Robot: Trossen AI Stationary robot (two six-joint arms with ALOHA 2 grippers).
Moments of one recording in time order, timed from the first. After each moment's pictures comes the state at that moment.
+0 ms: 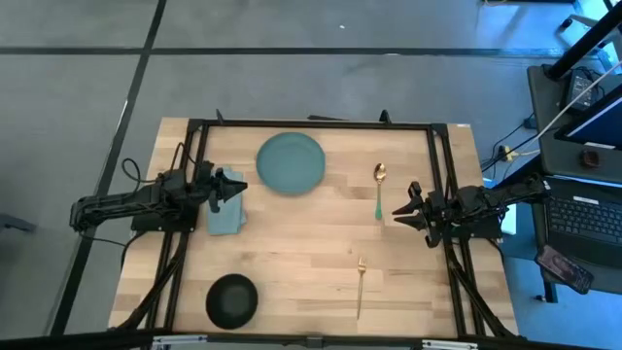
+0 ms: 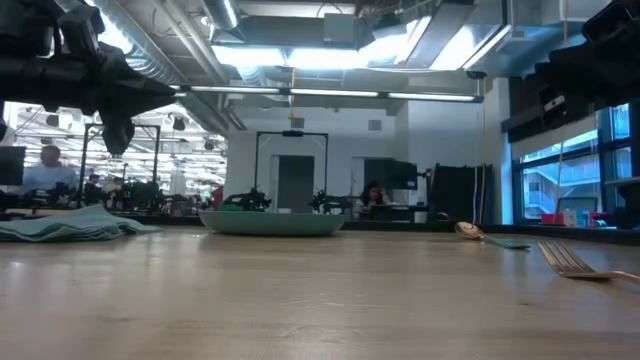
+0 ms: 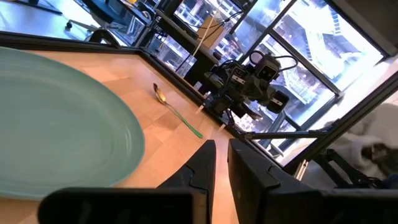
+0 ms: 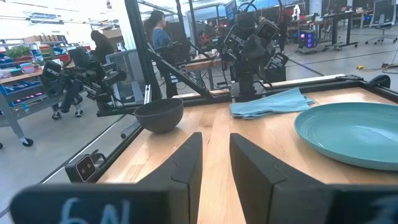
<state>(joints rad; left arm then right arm) 0.21 0.02 0.01 0.01 0.01 -0.70 0.29 0.00 0.01 0.04 0.12 0.18</state>
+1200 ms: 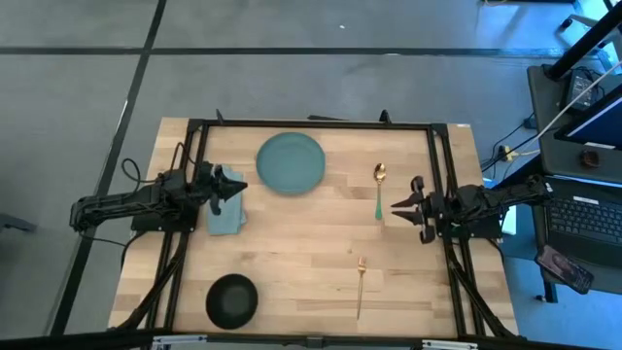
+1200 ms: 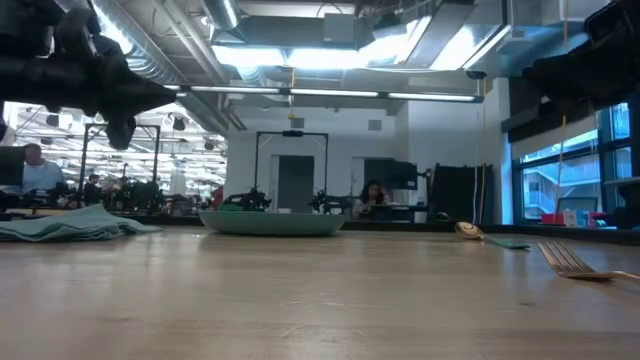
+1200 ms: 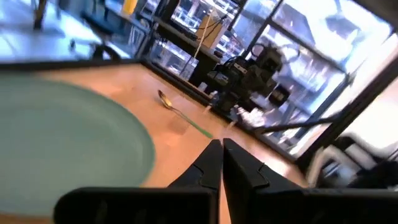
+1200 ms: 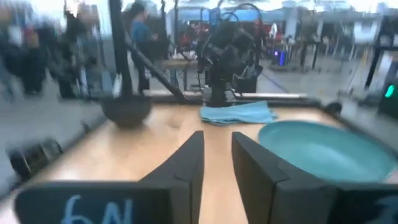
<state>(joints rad) 0.21 0.02 0.01 0.01 -0.01 -0.50 0.25 0.01 0.01 0.06 0.19 0.05</state>
